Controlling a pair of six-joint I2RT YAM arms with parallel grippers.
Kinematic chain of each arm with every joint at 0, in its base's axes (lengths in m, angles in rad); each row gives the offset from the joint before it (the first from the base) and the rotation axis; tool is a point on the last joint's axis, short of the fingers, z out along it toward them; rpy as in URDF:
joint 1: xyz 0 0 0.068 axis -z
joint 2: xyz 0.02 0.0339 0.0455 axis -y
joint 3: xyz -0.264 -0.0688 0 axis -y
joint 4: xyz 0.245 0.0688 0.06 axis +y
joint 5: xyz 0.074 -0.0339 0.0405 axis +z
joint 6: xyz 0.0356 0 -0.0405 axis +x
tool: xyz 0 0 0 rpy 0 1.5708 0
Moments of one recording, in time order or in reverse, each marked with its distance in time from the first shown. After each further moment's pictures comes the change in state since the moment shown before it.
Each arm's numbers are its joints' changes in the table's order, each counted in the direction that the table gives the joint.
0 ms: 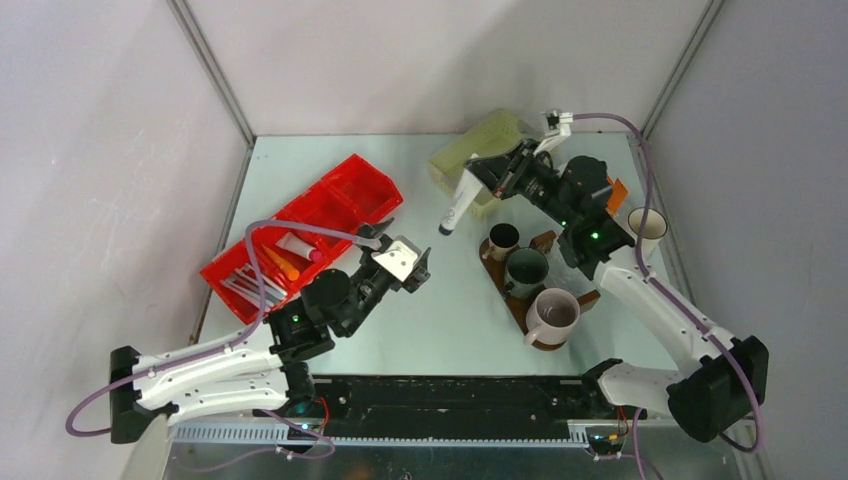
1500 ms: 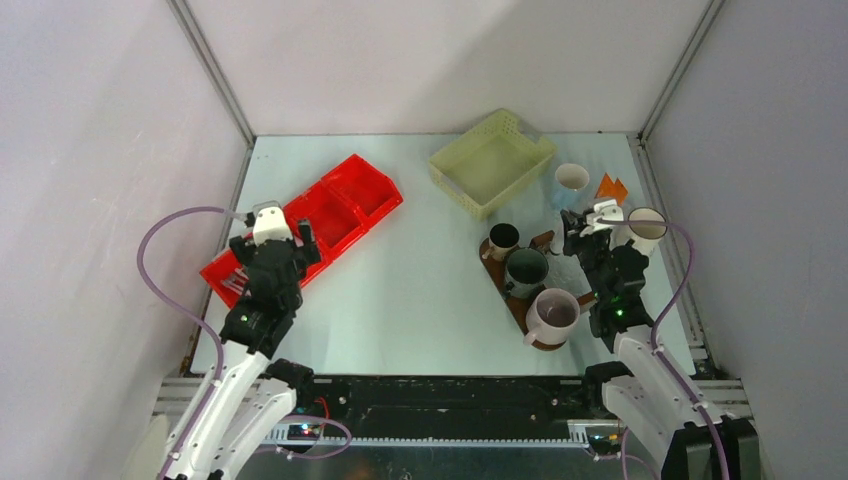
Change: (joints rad) left arm -0.856 0.218 -0.080 0.496 0.099 -0.535; right arm 0.331 0.415 -0.713 -0.269 -0.241 -0.813
